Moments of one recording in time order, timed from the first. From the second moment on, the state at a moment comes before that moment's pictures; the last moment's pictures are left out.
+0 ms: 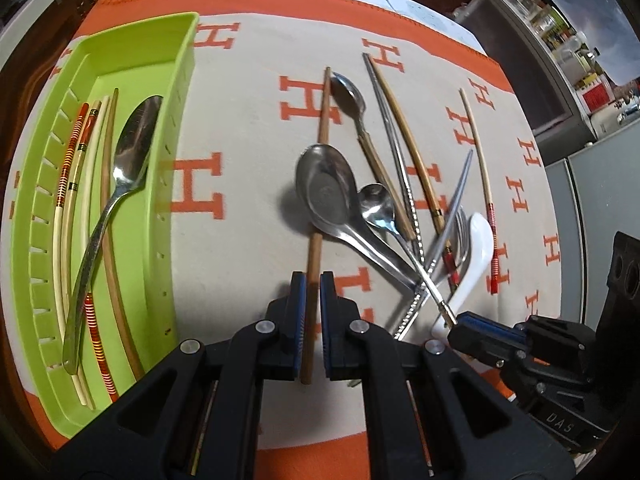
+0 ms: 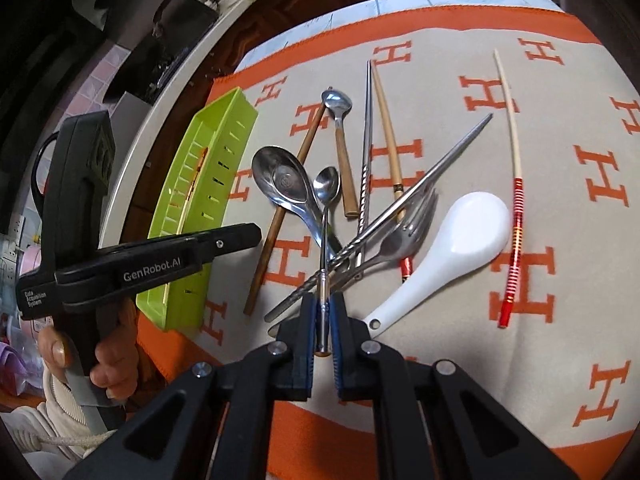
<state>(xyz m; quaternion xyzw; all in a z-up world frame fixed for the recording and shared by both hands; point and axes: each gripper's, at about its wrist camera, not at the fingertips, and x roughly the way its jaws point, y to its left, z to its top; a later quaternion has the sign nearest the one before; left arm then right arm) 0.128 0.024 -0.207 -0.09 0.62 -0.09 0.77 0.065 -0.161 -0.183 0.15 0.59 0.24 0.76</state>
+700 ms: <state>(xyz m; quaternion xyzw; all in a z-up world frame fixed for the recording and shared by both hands) 0.156 0.031 -0.218 -0.10 0.61 -0.10 0.78 0.131 -0.132 -0.210 0.14 0.63 0.22 0.73</state>
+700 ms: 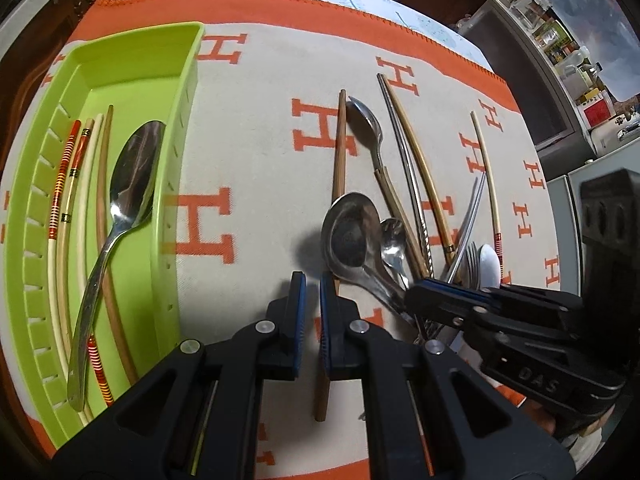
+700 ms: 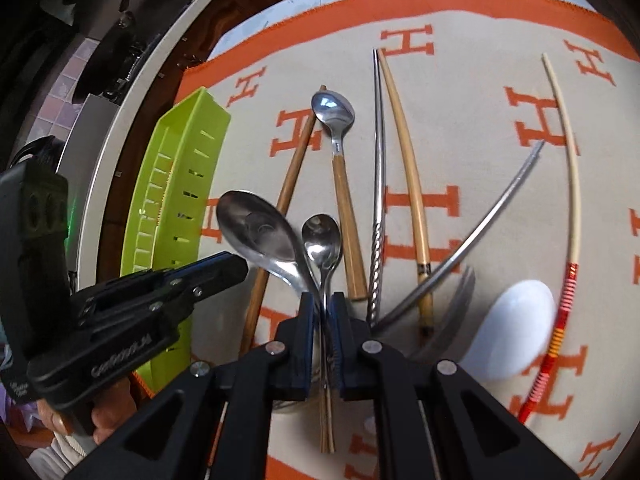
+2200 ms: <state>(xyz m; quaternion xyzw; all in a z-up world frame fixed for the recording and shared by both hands) 0.172 0.010 -0.218 -0.06 0.56 -0.14 0.81 0.120 -0.160 -0.199 0.19 0.59 0.21 0.75</state>
